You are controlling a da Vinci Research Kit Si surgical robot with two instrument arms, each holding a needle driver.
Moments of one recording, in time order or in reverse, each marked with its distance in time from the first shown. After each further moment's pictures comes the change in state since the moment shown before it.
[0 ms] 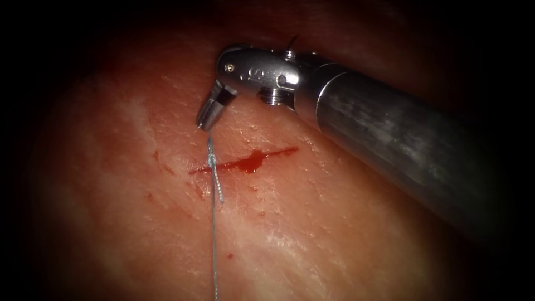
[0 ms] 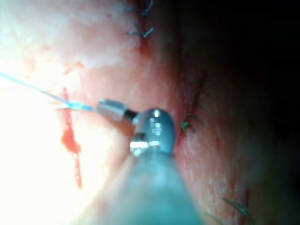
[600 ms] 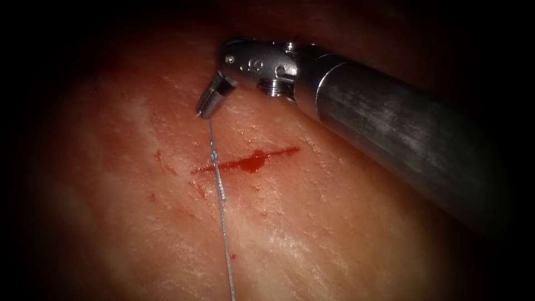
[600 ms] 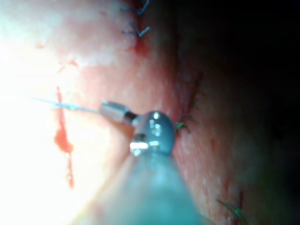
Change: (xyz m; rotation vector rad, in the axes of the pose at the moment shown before) right arm -0.001 0.002 -0.002 -0.114 -0.036 0.050; left arm -0.003 0.002 0.002 -0.035 0.001 -0.034
